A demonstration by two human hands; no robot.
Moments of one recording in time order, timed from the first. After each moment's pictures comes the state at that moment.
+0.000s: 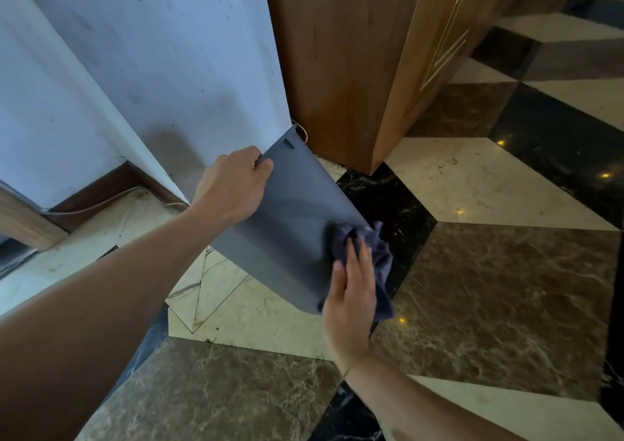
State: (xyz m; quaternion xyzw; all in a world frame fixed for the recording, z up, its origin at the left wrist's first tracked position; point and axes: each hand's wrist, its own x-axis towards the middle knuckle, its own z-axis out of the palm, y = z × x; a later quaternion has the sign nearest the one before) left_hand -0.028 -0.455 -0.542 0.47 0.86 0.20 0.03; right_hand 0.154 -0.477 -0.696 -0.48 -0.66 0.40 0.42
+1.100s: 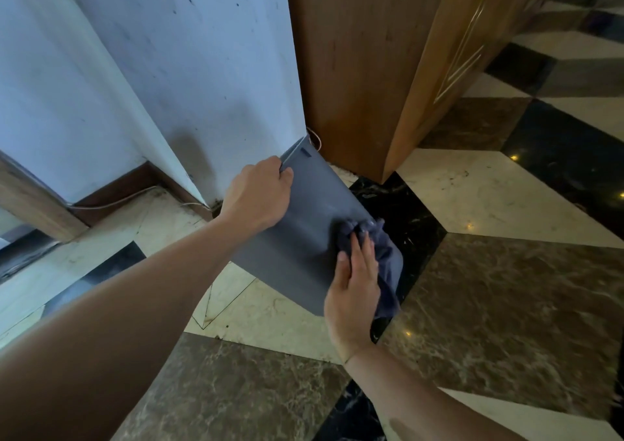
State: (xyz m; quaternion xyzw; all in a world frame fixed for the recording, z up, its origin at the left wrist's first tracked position) left_hand -0.007 -0.463 -0.537 0.44 0.87 0.20 0.03; right_hand 0.142 -0.475 -0.677 -0.48 -0.65 0.40 0.42
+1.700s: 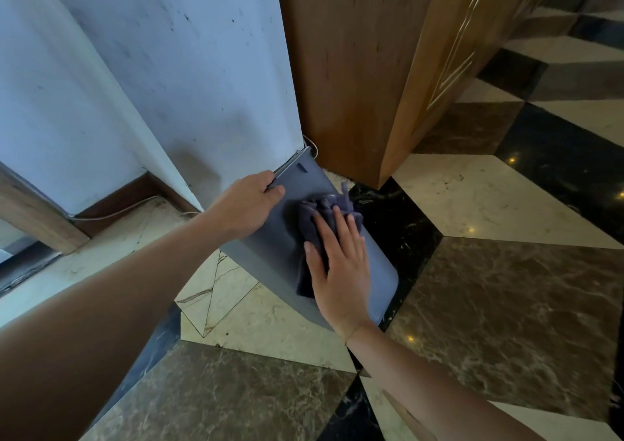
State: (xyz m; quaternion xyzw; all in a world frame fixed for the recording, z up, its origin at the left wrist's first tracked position) left_hand -0.020 -0.474 -0.525 0.48 0.84 0.21 0.16; right_hand 0.133 -0.450 -0.666 -0.38 -0.81 0.24 0.39
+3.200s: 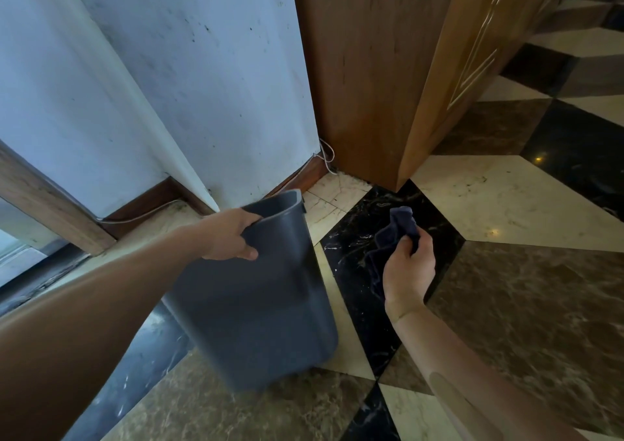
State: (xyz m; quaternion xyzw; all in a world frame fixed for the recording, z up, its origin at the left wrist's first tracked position) left_hand -0.064 -0.518 -0.524 0.50 0.82 0.00 0.27; right_hand 0.159 -0.409 -0.646 -0.57 -0.44 0.52 0.45
